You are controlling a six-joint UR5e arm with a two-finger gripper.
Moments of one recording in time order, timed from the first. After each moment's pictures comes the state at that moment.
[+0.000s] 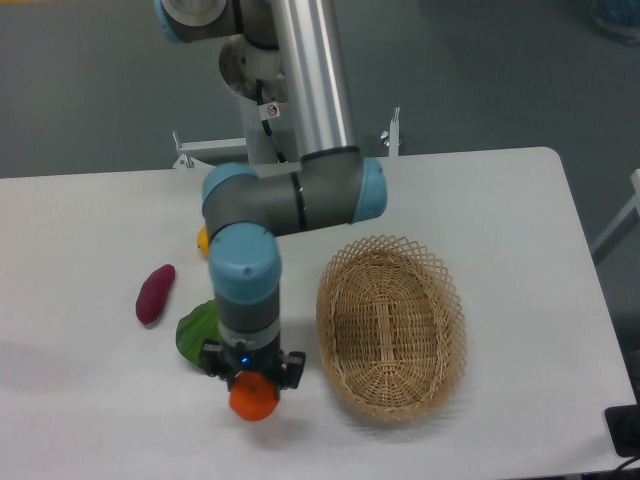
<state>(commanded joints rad) 2.14 -2.16 -1.51 -0.87 1.49 0.35</state>
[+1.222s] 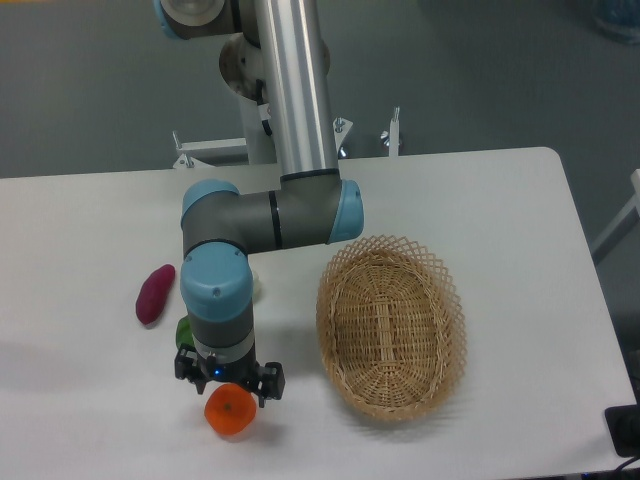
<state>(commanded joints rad) 2.13 -2.16 -1.48 -0.87 1.50 0.37</state>
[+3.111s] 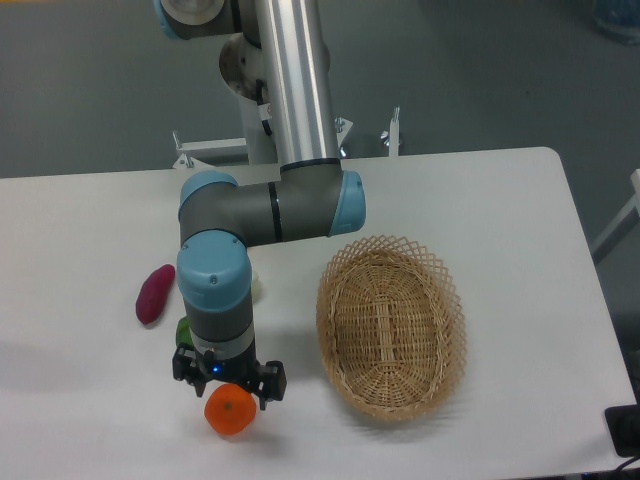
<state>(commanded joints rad) 2.13 -2.14 -1.48 -0.87 1.50 0.37</state>
